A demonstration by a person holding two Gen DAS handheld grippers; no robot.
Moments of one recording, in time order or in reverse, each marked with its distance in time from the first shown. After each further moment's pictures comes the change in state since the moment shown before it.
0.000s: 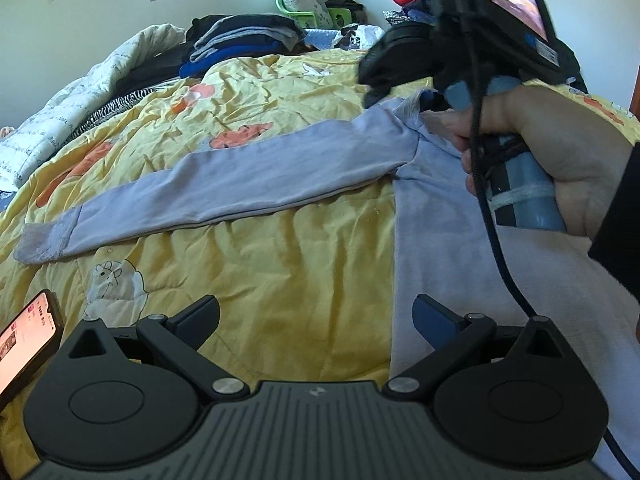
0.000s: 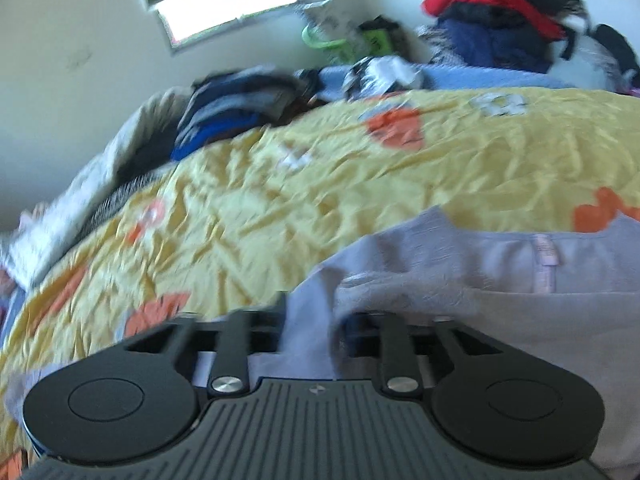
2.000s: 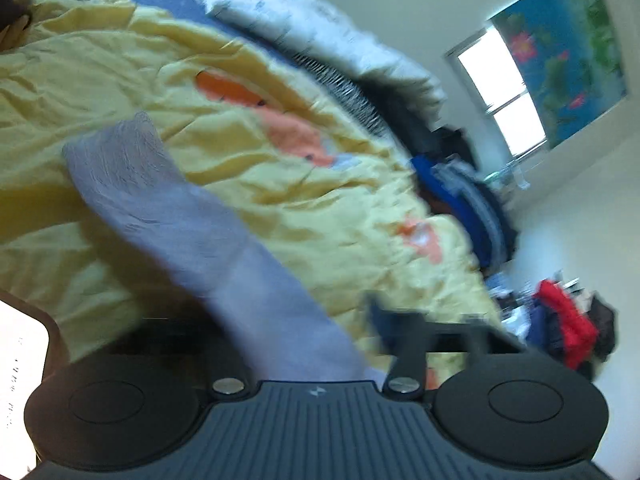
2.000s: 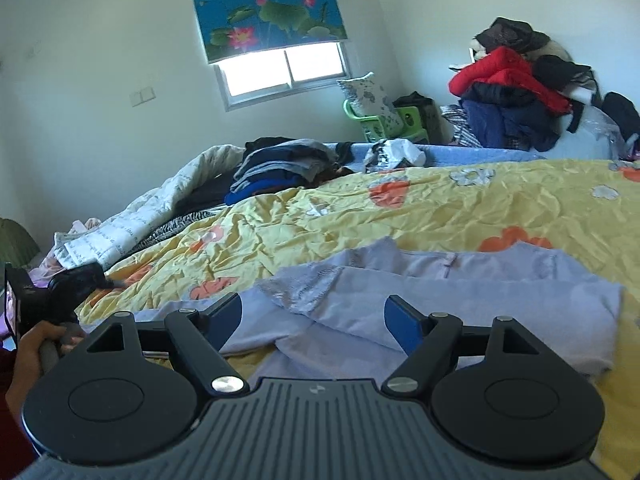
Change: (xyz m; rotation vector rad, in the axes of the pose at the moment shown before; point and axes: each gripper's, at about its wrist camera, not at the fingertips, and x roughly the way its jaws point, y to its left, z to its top) left arm 0.098 0.234 0.032 -1.138 -0.208 -0.006; right arm -0.183 -0.051 -0.072 -0.097 -0.238 0.105
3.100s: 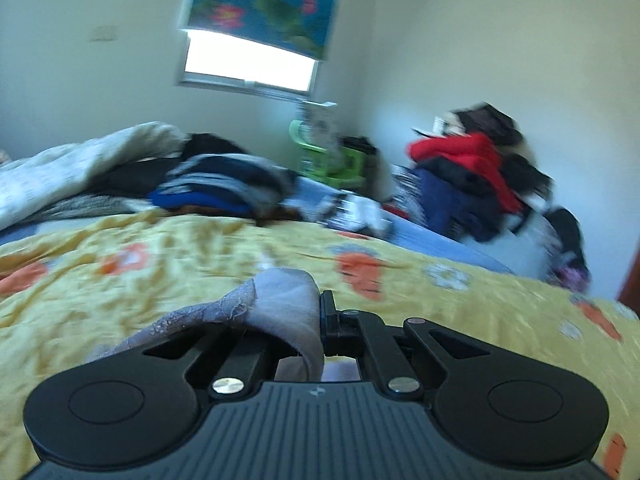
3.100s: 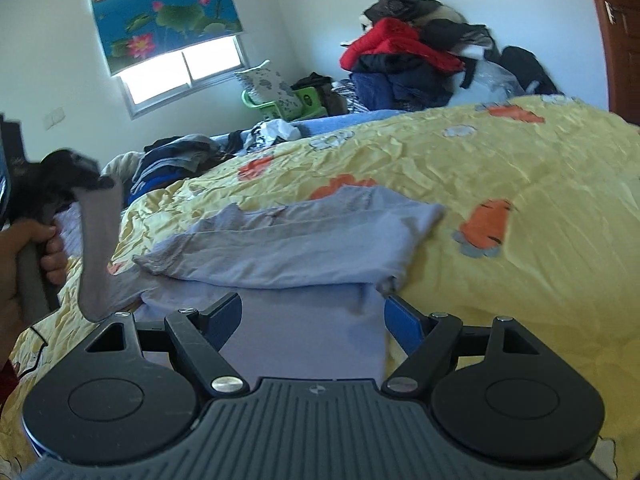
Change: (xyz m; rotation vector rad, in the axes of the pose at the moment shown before) left arm -0.056 -0.259 -0.209 0.902 -0.118 -0.269; right arm -0.075 -0.114 -0.050 0.176 0.035 -0.232
